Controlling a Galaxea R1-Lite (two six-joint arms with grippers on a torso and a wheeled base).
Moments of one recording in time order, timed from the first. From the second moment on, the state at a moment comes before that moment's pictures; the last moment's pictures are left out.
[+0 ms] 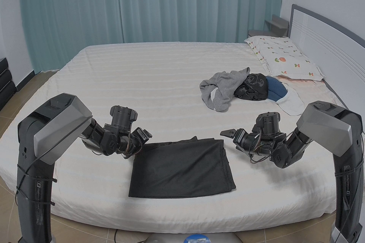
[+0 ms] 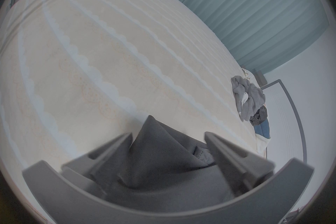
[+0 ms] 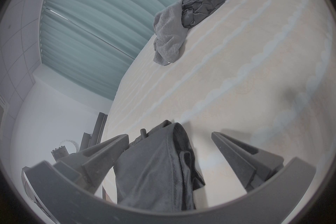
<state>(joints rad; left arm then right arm) -0.27 2.44 -1.33 -0.35 0.00 -0.92 0.31 2.45 -1.13 -0.84 0.22 0.84</state>
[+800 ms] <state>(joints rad) -0.27 2.47 -1.34 -0.35 0.04 -0.97 0.35 2.62 -1.40 -0.76 0.11 0.81</state>
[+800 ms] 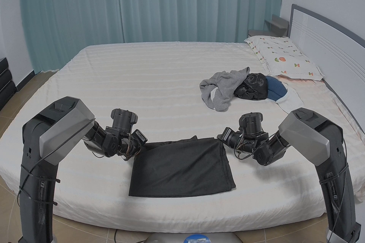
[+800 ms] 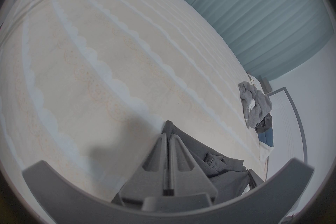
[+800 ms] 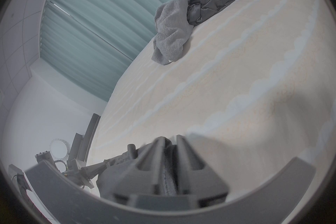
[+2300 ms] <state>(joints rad) -0.16 2.40 -1.29 -0.36 -0.03 -1.10 0.39 2.23 -0.73 -0.79 0.28 0.82</state>
